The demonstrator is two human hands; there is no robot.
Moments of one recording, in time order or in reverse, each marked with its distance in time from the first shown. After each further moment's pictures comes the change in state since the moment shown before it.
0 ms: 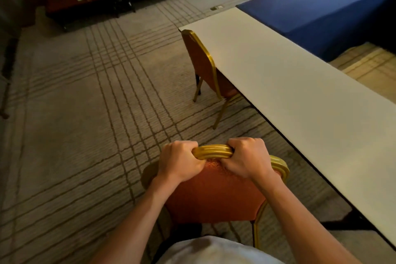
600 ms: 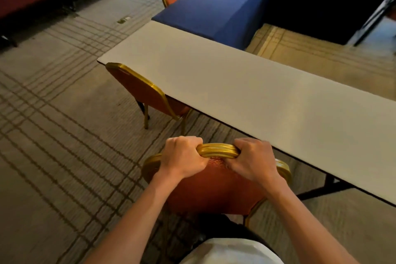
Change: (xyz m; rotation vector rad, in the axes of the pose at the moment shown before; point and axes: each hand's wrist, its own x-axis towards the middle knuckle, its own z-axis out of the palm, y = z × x) left_hand 0.243 -0.037 0.023 -0.139 -0.157 0.581; right_hand 0.126 0.024 0.016 -0.225 0.218 0.512
